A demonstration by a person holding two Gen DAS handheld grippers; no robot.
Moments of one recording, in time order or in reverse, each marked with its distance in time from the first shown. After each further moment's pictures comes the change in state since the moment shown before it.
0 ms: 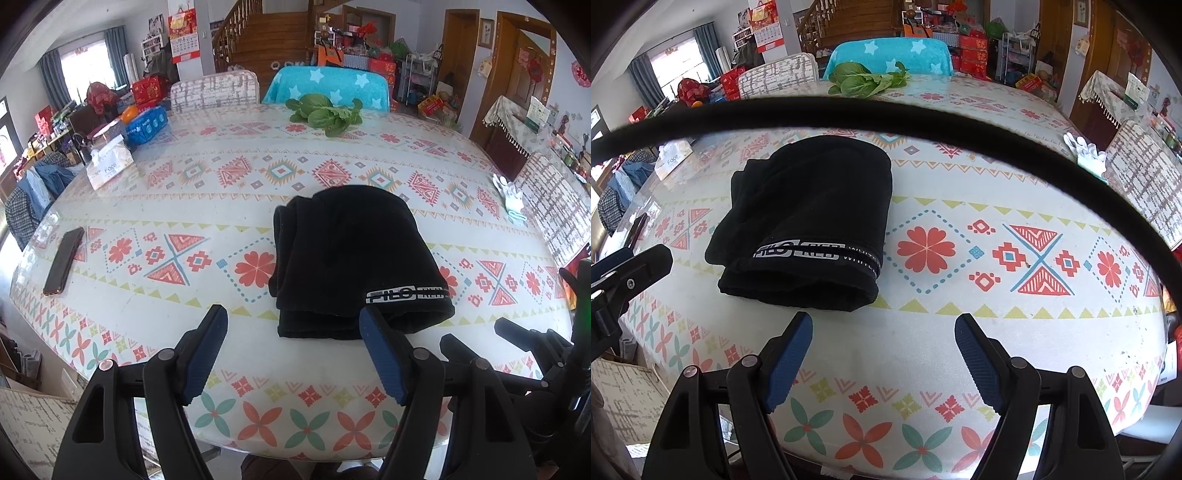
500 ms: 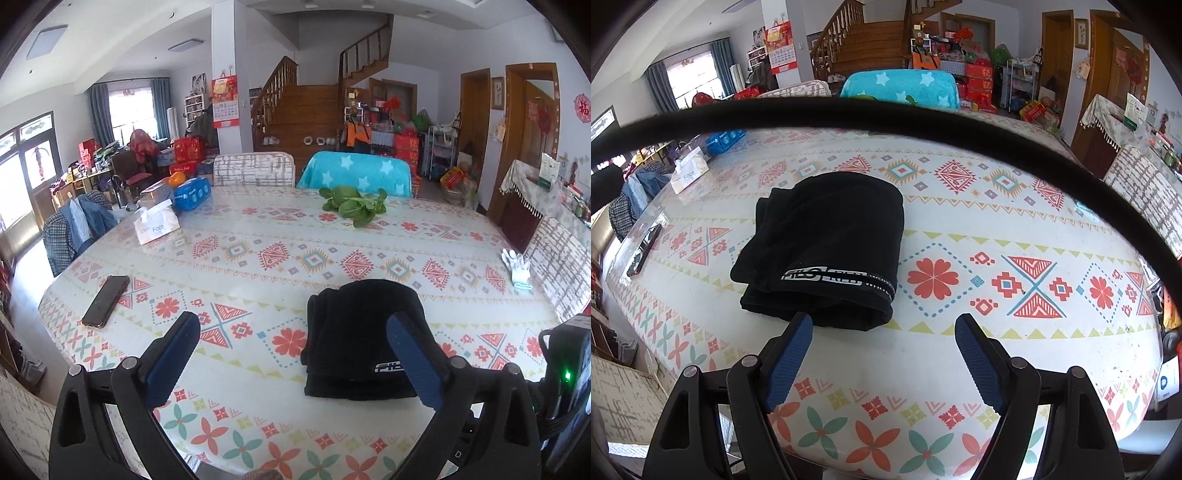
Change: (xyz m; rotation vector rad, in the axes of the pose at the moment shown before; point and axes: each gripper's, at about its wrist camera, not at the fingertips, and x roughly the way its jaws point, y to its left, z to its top) left arm -0.071 0.010 0.010 -0.075 -0.302 0.102; right arm -0.028 0.010 0.000 -0.036 -0.118 0.018
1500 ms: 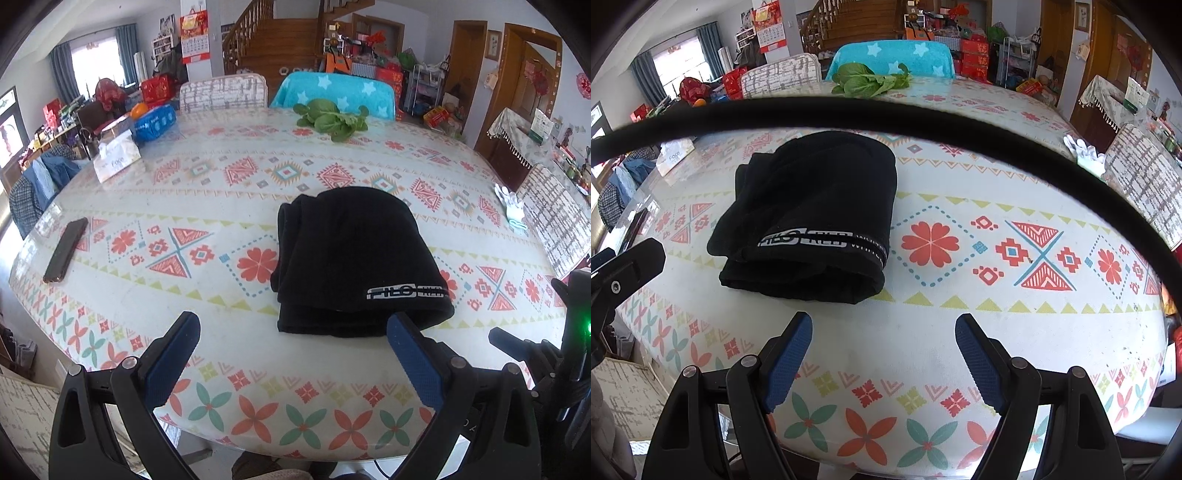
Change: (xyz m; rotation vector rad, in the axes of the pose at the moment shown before) left arm 0.062 -0.011 -0.044 0.026 0.300 -0.102; right arm 0.029 -0.006 -0.013 0.021 0.113 -0.023
